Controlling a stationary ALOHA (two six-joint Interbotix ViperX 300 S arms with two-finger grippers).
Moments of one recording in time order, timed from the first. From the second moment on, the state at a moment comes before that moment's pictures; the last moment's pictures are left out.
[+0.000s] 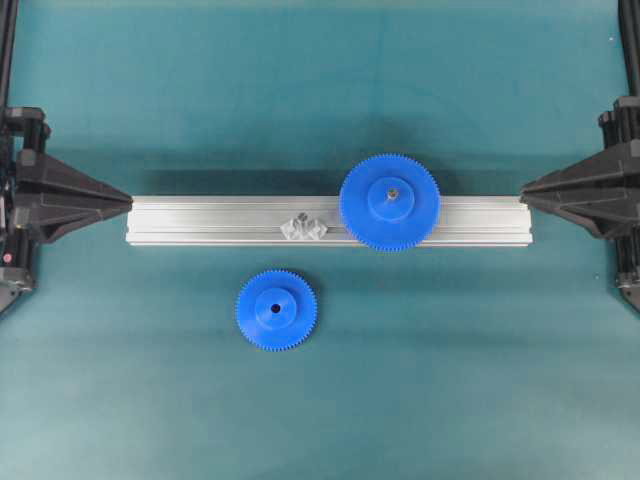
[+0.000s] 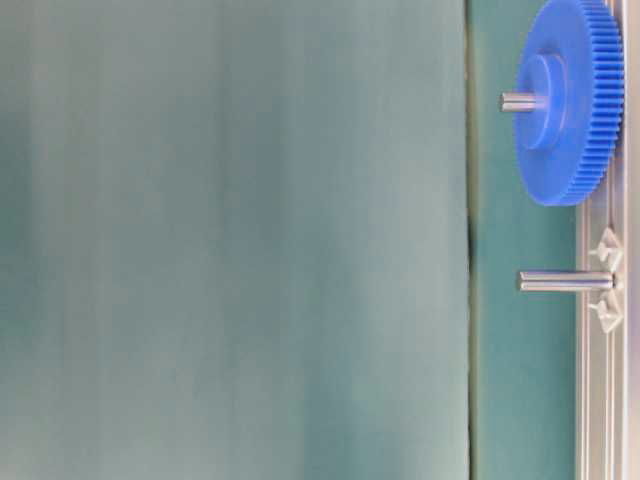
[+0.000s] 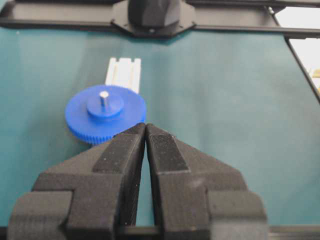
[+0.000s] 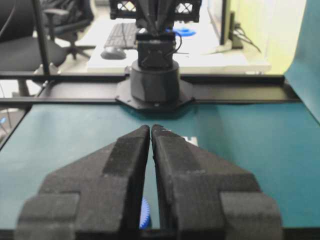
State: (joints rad) left arm 0.00 -0.96 1.17 0.00 -0.29 0.00; right arm 0.00 -0.97 1.19 0.00 -0.29 0.01
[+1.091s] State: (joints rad) left arm -0.11 -0.34 0.84 0.01 -0.04 -0.10; right arm -0.08 -0.66 1.10 0.02 0.15 0.01
